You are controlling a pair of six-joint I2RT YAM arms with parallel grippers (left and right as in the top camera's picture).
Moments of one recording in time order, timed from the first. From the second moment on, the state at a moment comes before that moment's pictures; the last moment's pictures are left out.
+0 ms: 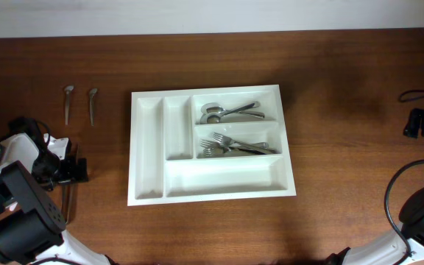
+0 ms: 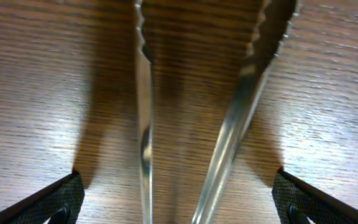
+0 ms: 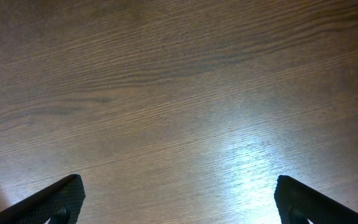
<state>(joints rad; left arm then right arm) 0.53 1.92 1.19 -0.88 -0.04 0.38 -0.69 1.91 1.76 -1.22 -0.05 -0.40</state>
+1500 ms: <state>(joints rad) 0.47 1.92 1.19 -0.87 -0.14 0.44 -0.69 1.91 1.76 -1.22 -0.05 -0.40</state>
